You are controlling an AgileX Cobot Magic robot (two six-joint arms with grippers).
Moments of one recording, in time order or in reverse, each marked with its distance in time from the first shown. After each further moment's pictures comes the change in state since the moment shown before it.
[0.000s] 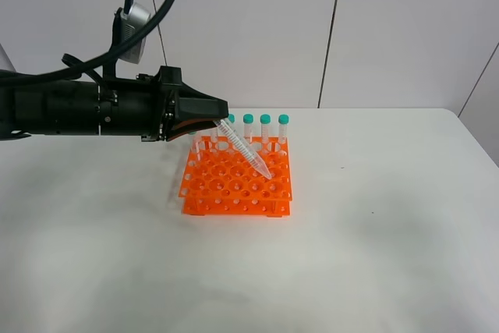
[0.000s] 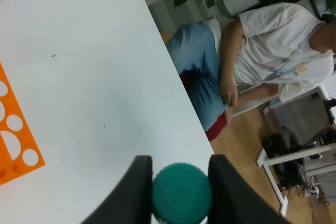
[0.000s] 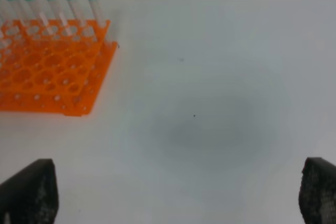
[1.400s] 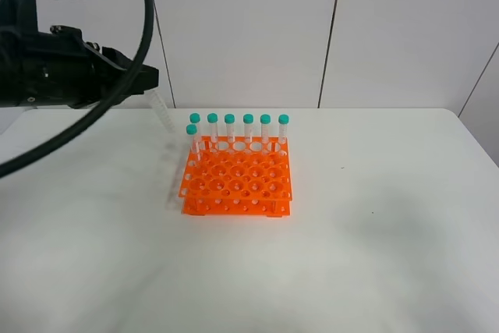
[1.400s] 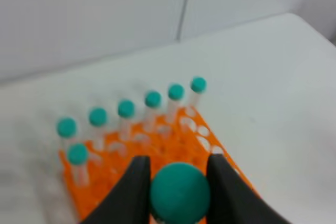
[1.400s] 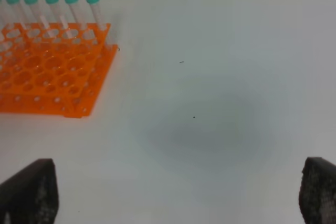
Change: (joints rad) left arm -0.162 -0.401 0.000 1.132 -0.589 -0.678; right arm 0.000 -0.007 0.000 -0.002 0.000 0.000
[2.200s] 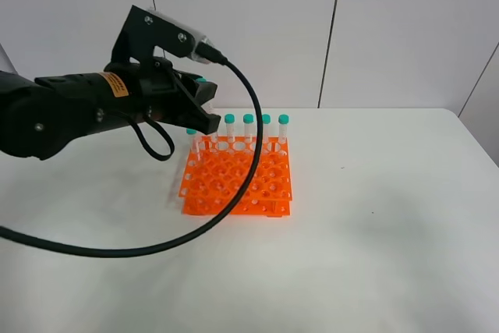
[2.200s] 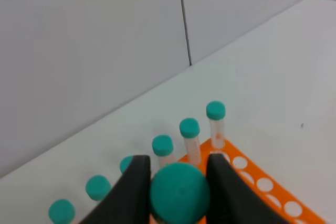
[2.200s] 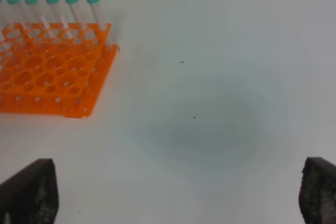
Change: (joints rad) left arm -0.139 0.344 0.000 0.552 -0.435 -0.290; right arm 0.000 0.000 0.000 0.001 0.000 0.000
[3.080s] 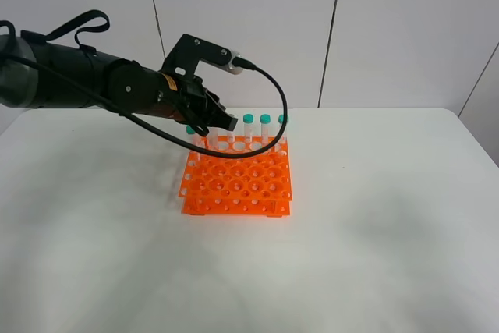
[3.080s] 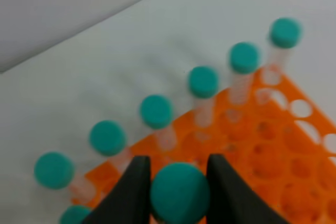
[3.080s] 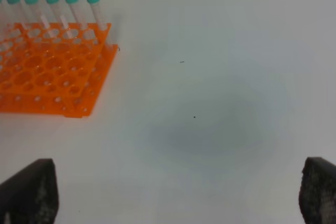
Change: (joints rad) left arm 0.095 0.330 -0.332 0.010 0.308 -0.071; right arm 0.000 0.000 0.000 0.000 0.000 0.000
